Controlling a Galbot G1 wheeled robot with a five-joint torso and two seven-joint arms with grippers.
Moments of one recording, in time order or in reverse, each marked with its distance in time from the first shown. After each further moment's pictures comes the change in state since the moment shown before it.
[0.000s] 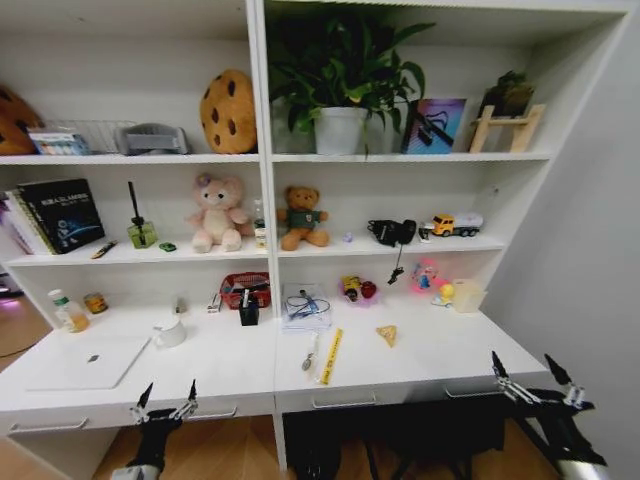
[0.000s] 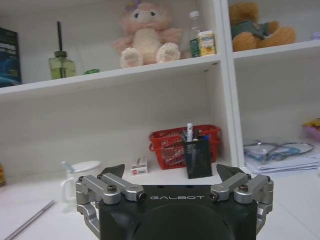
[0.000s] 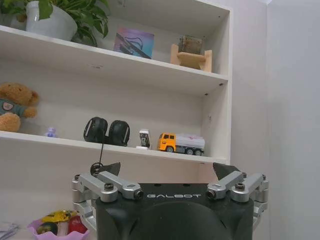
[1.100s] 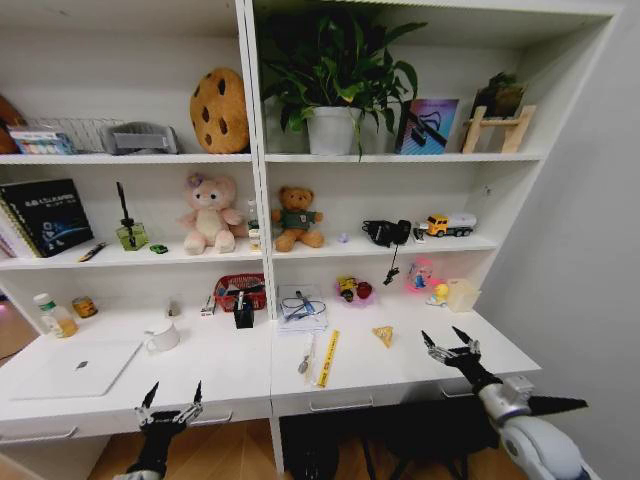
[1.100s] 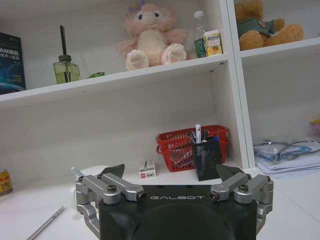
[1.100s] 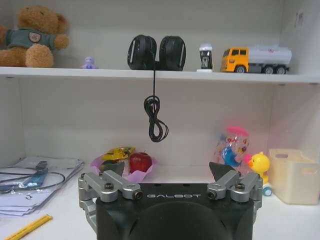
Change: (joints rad) left arm 0.001 0.031 -0.005 -0.006 0.005 0.011 -0.029; right arm 0.384 -0.291 -0.302 -0.115 0.117 -0.545 0.077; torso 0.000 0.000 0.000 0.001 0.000
